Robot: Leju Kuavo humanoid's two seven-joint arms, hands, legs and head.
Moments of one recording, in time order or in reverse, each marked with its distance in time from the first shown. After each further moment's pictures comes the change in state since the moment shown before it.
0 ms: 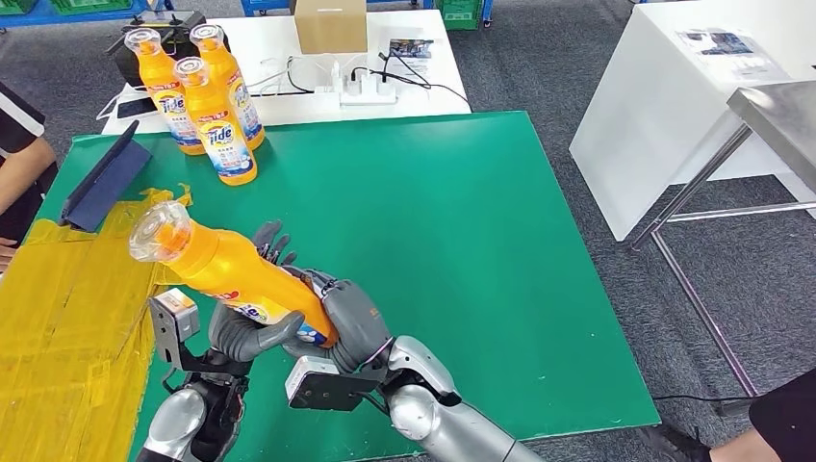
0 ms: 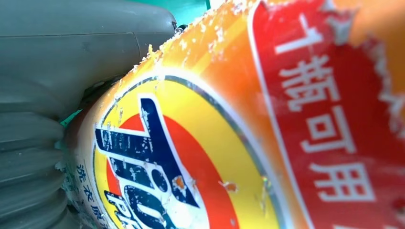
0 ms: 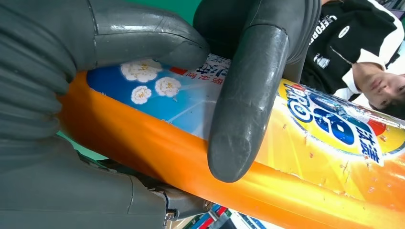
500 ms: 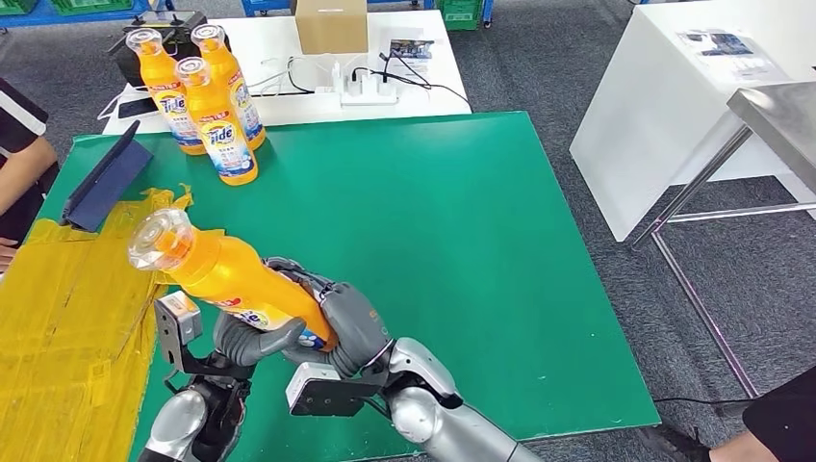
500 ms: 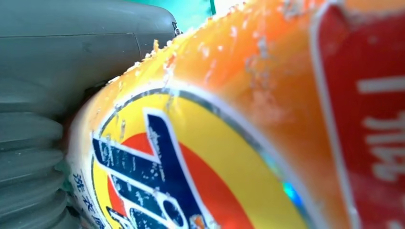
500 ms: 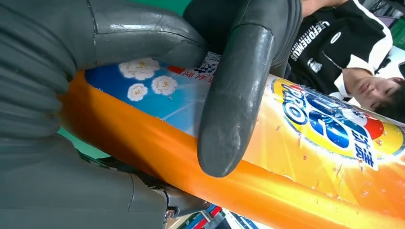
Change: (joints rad) left arm 0.001 0.002 0.000 0.016 0.022 -0.039 -0.008; right arm 0.008 -0.005 0.000 -0.023 0.007 0.012 -0.010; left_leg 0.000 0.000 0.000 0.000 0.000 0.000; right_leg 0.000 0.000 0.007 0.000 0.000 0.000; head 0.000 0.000
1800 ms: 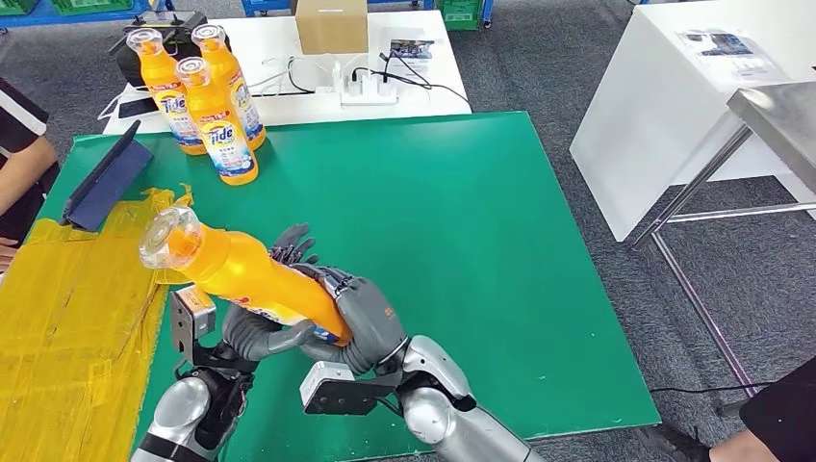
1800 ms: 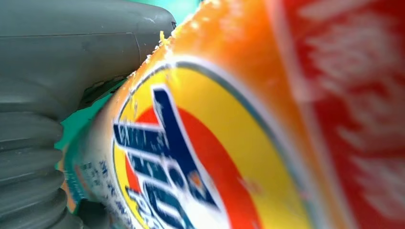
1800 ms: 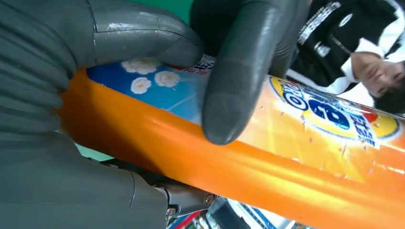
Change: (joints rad) left arm -0.054 0.009 -0.018 0.058 -0.089 -0.119 0.029; right arm 0.037 -0.021 -0.046 -0.081 0.050 0.015 -0.004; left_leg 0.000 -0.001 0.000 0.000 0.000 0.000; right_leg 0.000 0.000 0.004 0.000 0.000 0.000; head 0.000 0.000
